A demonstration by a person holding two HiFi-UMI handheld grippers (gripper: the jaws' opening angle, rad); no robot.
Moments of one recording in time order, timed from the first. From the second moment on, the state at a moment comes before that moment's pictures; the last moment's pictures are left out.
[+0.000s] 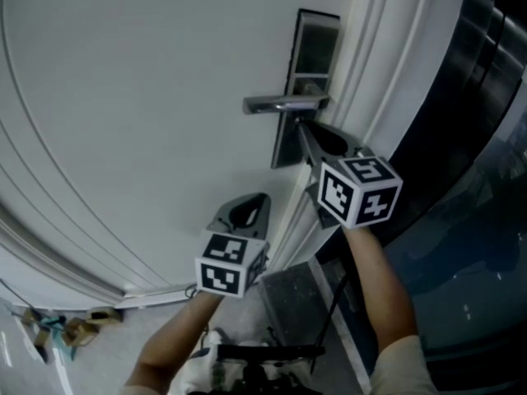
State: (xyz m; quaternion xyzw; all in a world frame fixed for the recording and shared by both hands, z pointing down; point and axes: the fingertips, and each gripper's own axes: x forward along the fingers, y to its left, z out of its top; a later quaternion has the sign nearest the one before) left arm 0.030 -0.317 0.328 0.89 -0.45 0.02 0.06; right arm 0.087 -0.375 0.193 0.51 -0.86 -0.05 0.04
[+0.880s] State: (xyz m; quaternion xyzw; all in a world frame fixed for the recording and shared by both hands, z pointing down) left arm 0.016 -0.305 0.323 0.89 -0.46 0.02 0.05; right arm 0.108 -0.385 0.205 0.31 -0.73 0.45 -0.41
